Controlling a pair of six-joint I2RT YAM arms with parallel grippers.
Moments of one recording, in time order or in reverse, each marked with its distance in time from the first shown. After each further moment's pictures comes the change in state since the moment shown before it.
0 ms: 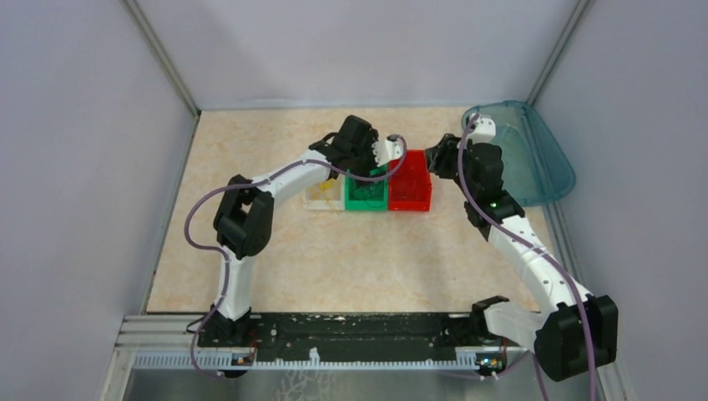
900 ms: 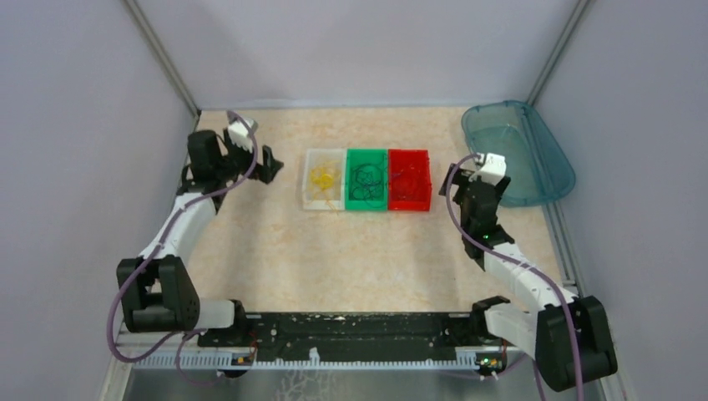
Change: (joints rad) left arm 0.687 -0.719 -0.571 0.272 0.431 -0.506; right arm -0.017 -0.061 -0.291 0.253 0.363 -0.146
